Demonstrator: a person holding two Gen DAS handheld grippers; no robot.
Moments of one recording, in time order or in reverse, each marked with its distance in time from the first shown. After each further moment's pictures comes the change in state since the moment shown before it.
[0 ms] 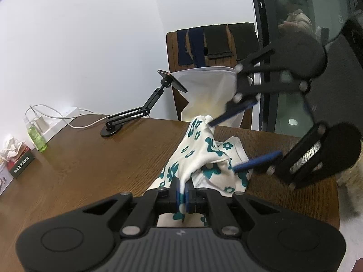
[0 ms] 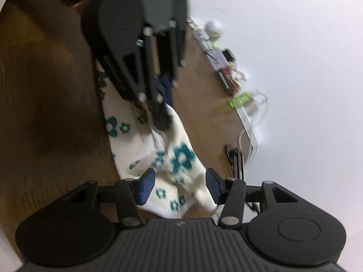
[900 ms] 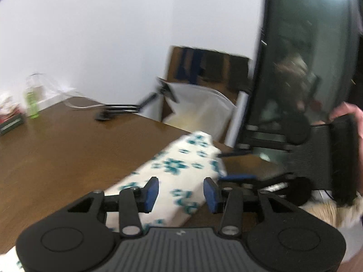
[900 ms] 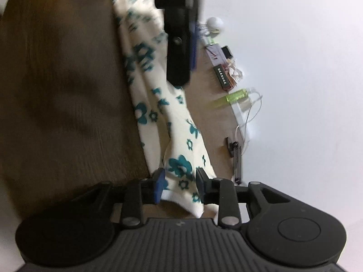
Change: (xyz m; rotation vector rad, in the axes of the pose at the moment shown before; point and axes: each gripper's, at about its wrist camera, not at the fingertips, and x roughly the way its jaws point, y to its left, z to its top) left arm -0.060 0.037 -0.047 -0.287 -0.083 -0.131; right arm -0.036 0.038 0.001 0.095 0.025 -0.076
